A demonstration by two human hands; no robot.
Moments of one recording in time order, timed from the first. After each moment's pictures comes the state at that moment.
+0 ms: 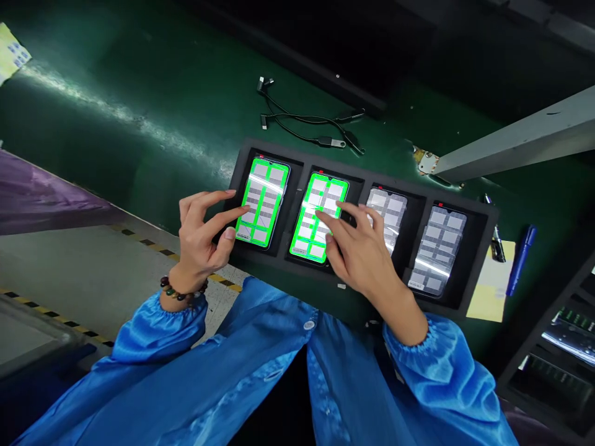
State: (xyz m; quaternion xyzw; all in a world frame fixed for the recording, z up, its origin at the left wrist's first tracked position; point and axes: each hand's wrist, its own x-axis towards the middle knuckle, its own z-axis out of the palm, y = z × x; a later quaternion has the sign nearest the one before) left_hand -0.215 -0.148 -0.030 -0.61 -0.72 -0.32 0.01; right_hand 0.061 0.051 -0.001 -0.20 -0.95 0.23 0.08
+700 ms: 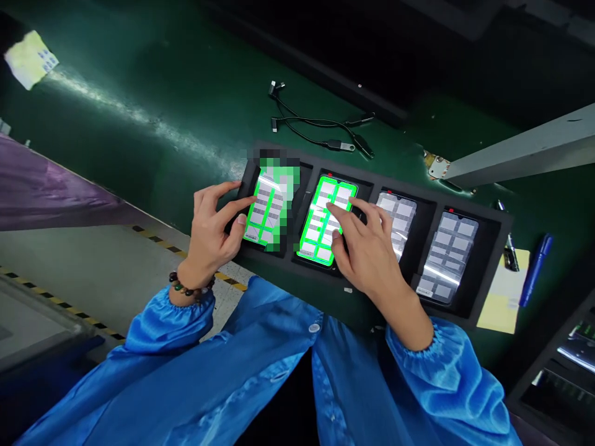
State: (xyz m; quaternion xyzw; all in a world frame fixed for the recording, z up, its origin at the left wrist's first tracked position) left_hand -0.217 -0.141 -0.029 -0.56 -0.78 -0.28 -0.03; right_hand 0.051 0.050 -0.003 -0.23 -0.94 0.22 0.09
